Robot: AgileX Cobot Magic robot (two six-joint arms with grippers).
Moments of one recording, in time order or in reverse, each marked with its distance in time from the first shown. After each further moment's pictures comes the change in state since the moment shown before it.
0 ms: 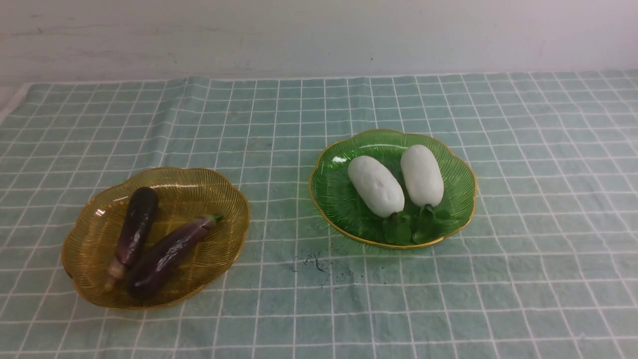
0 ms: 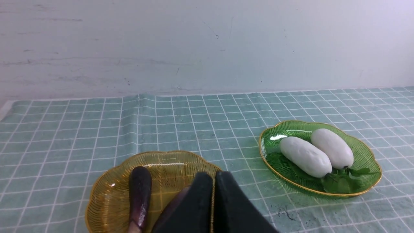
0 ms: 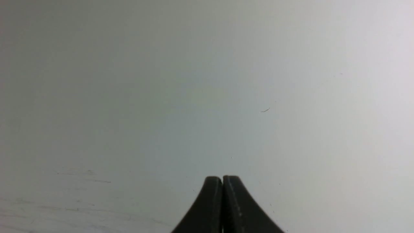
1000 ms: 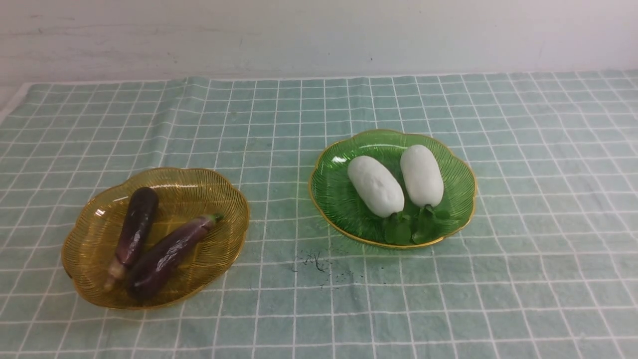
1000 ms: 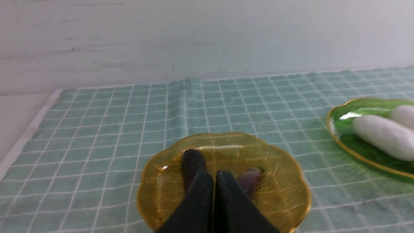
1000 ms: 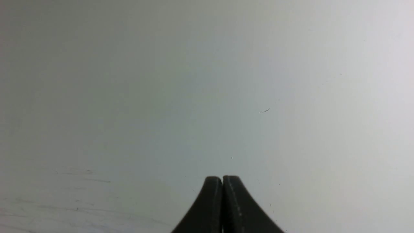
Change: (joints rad) right arm 0.000 0.000 0.000 -0.002 0.000 0.000; left arm -0.018 -0.029 0.381 0.149 -0.342 0.048
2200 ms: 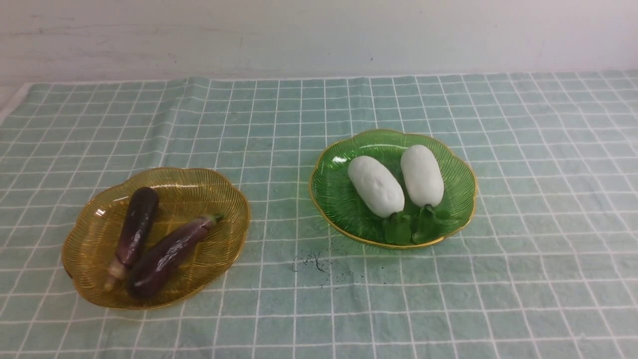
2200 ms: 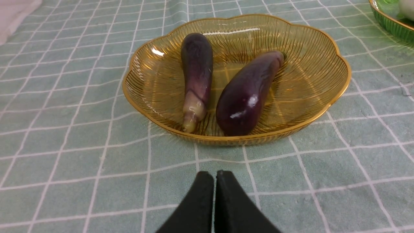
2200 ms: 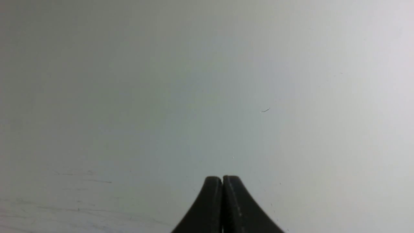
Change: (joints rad) right arm 0.000 0.000 0.000 -0.001 0.000 0.007; left arm -0.076 -0.152 0.405 0.140 -0.128 -0.127
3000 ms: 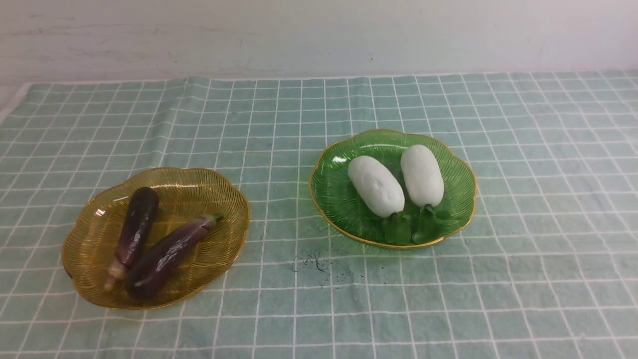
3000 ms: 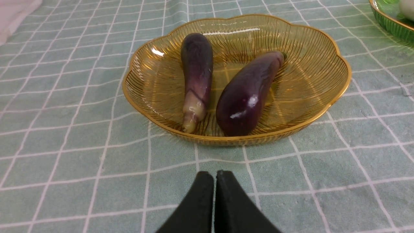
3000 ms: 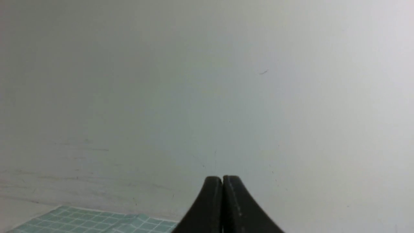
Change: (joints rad) right arm 0.000 -0.001 0.122 0.536 -0.011 -0.529; left arm 0.000 0.000 0.000 0.000 0.000 0.000
